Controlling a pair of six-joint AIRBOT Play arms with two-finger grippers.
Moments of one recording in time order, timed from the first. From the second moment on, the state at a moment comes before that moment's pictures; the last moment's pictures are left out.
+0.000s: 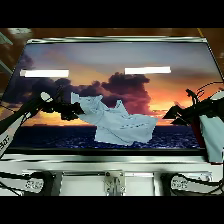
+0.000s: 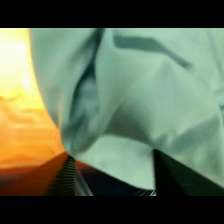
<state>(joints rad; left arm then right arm) -0.08 -1.58 1.02 0.90 -0.91 -1.60 -0.39 -1.45 1.07 -1.03 1.45 1.22</state>
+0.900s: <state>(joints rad) -0.11 -1.44 1.12 0.89 -0.82 -1.50 -0.14 -1.65 1.10 -0.95 1.25 1.29</state>
